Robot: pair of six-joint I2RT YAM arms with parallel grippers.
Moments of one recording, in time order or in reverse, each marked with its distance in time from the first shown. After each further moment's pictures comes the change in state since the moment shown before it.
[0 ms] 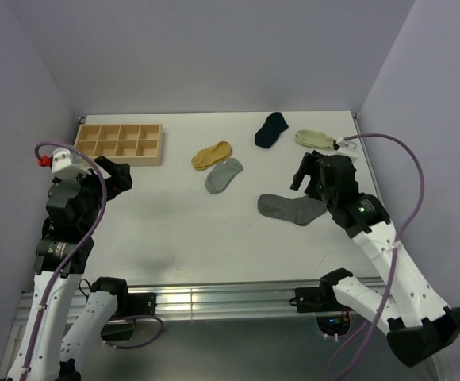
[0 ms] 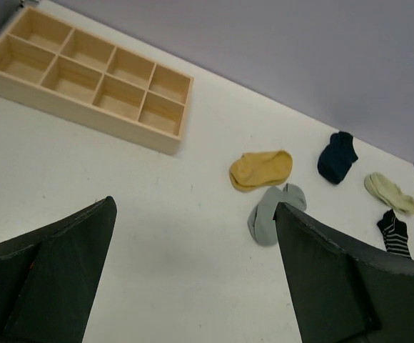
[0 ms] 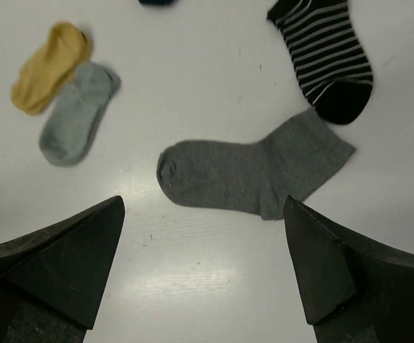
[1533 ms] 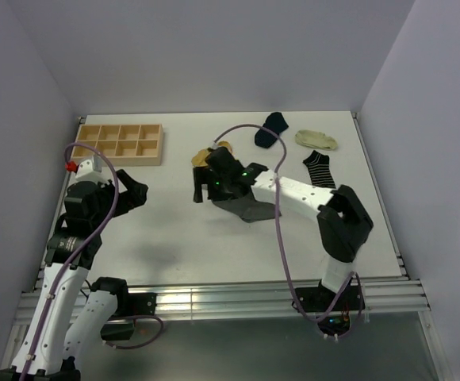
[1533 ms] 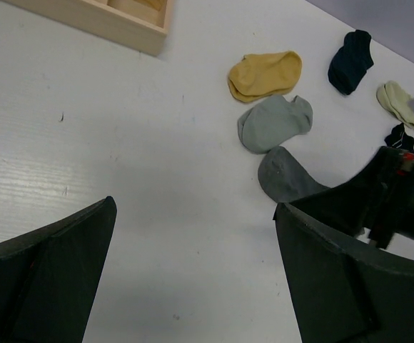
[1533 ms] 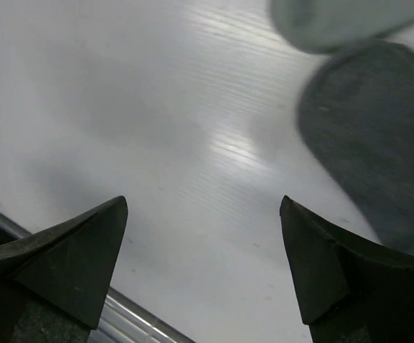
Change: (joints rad) left arm 0.000 0.023 -0.121 -0.100 0.175 -0.047; right arm 0.482 0.991 0.429 0.274 -0.351 0.106
